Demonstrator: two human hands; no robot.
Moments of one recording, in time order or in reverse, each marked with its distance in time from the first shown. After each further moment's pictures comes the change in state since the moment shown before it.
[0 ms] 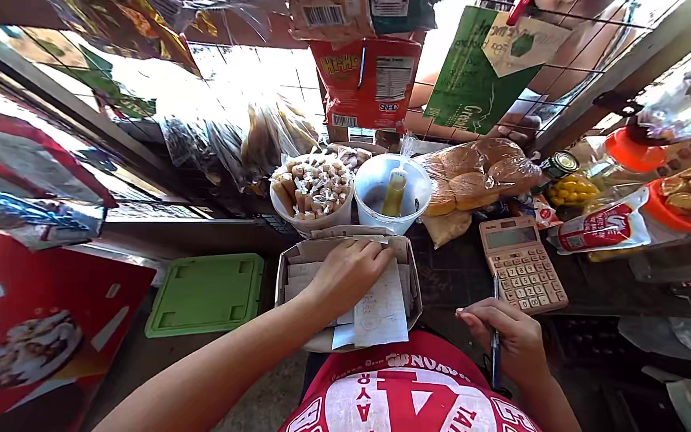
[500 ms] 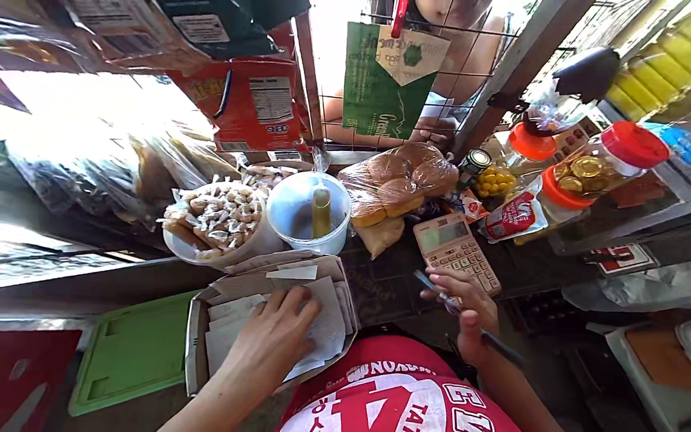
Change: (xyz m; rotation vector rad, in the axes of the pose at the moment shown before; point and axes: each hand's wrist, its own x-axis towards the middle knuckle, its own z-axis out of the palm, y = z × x) left_hand -0.022 0.034 -0.017 -0.141 -0.332 -0.212; right_hand 0.011 0.019 -0.034 0.117 0.134 0.041
